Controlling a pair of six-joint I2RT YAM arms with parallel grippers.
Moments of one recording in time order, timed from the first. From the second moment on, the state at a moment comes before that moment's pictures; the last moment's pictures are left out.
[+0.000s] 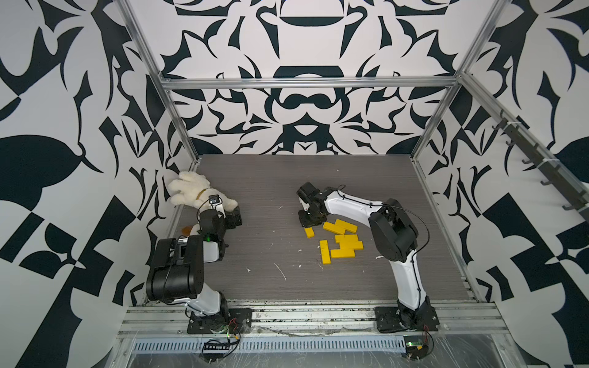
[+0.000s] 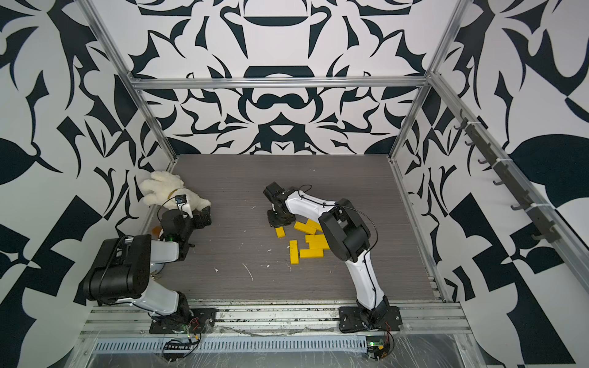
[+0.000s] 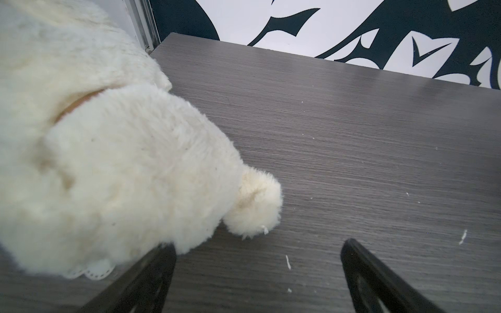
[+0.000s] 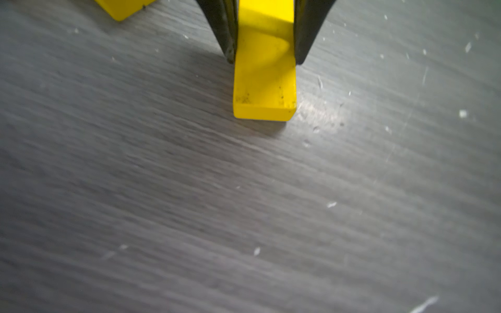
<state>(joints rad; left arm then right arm) 0.10 1.55 0.37 0.79 0.10 -0.08 0.73 2.13 1.60 -0.73 -0.04 0.49</state>
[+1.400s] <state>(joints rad) 0.10 1.52 0.38 0.73 0.07 -0.10 0.71 1.75 1.49 -0.75 -0.04 -0.19</state>
